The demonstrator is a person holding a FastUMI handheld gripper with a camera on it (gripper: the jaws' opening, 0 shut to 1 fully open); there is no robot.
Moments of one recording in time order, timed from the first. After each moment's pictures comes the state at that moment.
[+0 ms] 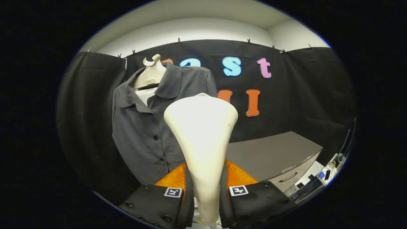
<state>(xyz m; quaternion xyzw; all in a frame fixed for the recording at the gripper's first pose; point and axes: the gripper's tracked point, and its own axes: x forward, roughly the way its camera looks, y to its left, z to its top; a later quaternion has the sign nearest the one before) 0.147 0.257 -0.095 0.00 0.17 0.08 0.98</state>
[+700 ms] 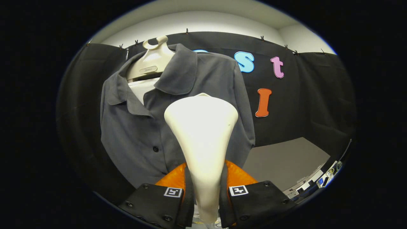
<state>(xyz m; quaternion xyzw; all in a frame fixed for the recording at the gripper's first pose) 0.233 0.305 -0.117 -0.03 0.20 0.08 0.98</state>
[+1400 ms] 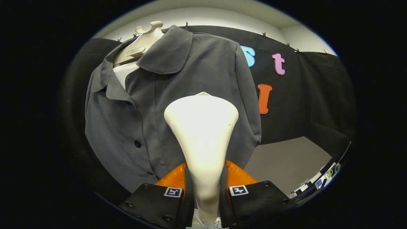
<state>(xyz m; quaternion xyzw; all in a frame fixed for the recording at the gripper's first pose) 0.255 0.298 -0.160 -0.05 0.21 0.08 0.97</state>
